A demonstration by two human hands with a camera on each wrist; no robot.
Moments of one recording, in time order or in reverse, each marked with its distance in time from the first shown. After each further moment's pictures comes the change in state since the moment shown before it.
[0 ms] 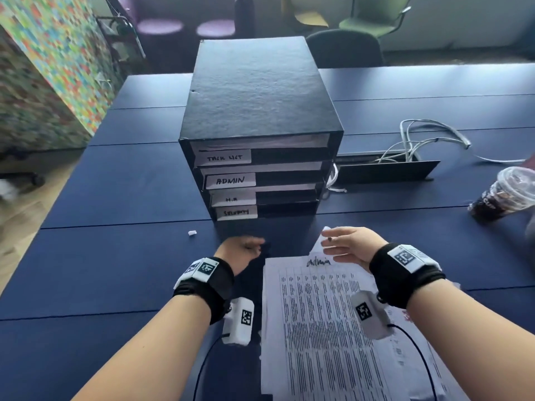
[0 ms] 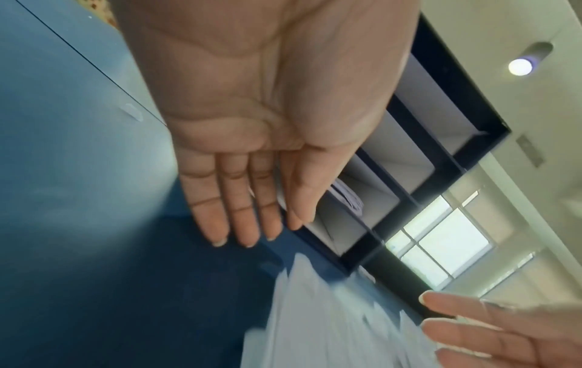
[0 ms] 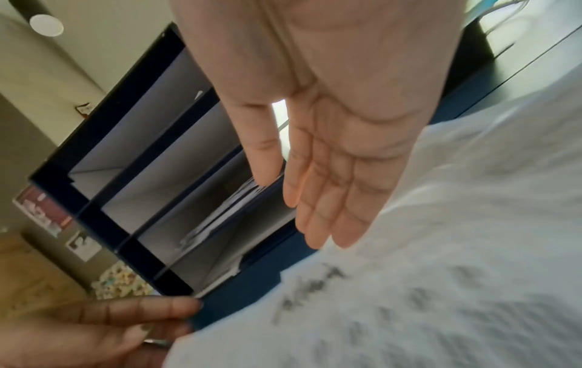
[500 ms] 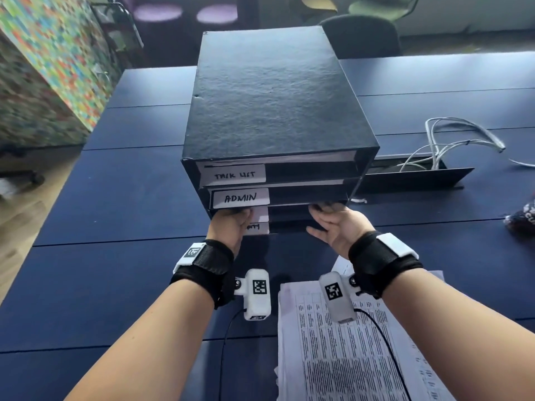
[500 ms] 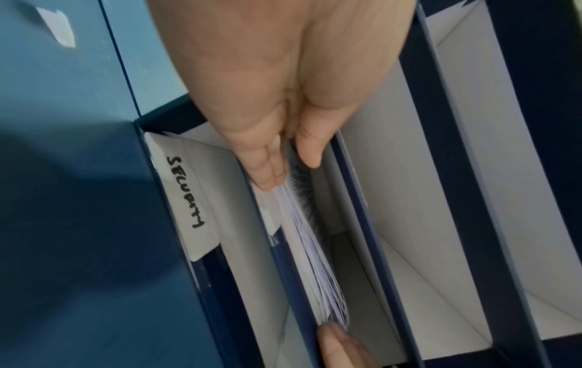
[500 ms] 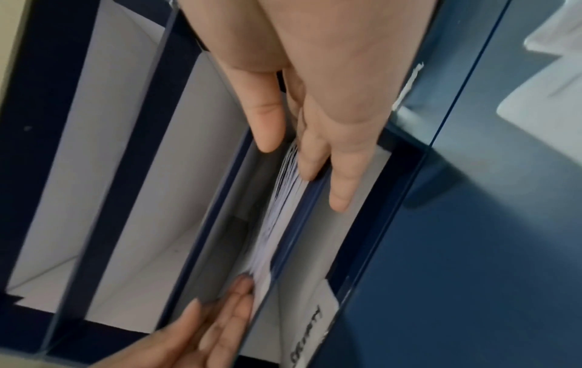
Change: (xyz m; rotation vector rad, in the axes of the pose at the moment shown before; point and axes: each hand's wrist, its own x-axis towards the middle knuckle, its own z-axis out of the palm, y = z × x) left_hand 0.052 0.051 -0.047 -0.902 0.228 0.047; right_hand 0.046 -0.066 0.082 0.563 -0.024 -0.133
